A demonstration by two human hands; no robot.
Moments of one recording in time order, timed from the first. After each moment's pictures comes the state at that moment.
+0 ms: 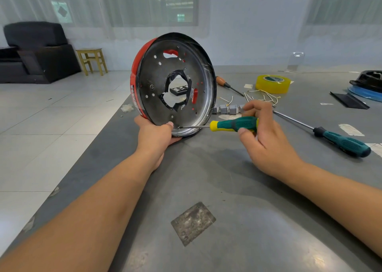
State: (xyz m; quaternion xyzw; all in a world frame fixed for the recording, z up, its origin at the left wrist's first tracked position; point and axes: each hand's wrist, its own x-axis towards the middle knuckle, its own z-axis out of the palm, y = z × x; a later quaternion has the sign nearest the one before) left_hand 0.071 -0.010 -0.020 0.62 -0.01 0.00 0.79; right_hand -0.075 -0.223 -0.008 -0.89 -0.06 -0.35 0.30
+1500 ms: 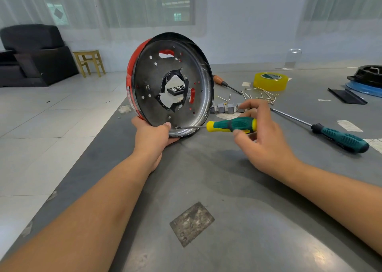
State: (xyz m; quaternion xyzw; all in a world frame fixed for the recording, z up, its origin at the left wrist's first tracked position) left_hand 0.068 -0.009 -0.018 0.61 -0.01 0.00 0.79; right_hand -0.076 -0.215 -0.007 -0.87 -0.02 -0.33 0.37
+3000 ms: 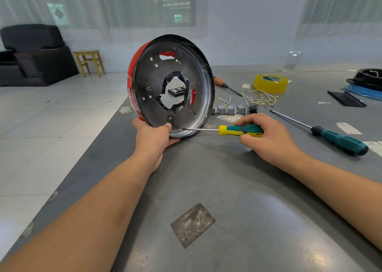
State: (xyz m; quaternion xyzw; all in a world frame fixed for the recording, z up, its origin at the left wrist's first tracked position) left_hand 0.069 -0.009 -0.018 0.60 0.00 0.00 0.80; right_hand -0.066 -0.247 -0.010 -0.89 0.05 -0.27 0.37
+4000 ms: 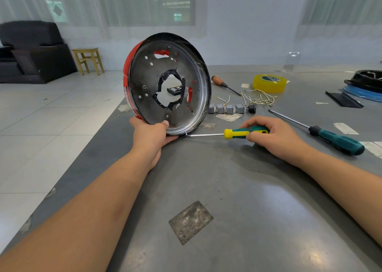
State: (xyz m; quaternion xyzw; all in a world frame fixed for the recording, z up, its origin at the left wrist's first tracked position) left_hand 0.064 -0.008 -0.012 0.59 0.02 -0.02 0.81; right_hand -0.068 -0.276 -0.005 -0.91 0.05 -0.18 0.38
